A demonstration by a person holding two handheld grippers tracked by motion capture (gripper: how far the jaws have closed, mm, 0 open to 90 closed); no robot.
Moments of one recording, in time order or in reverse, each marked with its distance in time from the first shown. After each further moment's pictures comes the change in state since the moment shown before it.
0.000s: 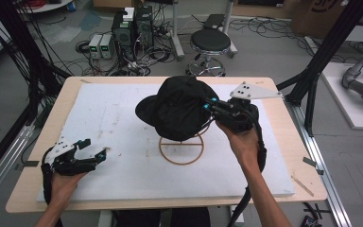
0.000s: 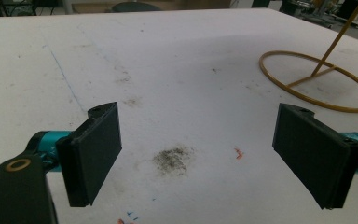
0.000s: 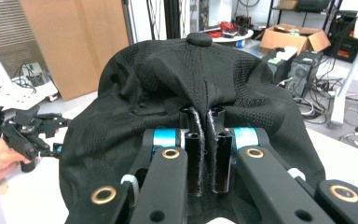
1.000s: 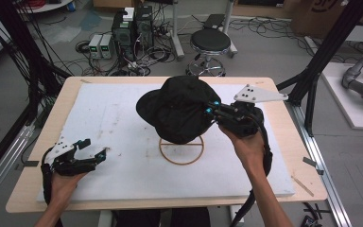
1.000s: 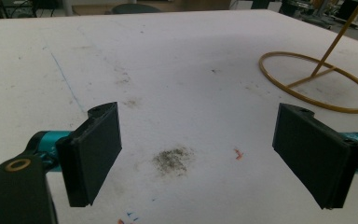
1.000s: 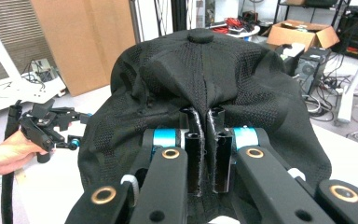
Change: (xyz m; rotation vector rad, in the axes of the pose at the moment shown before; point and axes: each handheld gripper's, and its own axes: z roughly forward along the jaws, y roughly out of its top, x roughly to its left) left arm 0.000 0.000 -0.001 -0.006 -0.001 0.004; right arm 0.007 0.002 -0.014 0.018 0.024 0.001
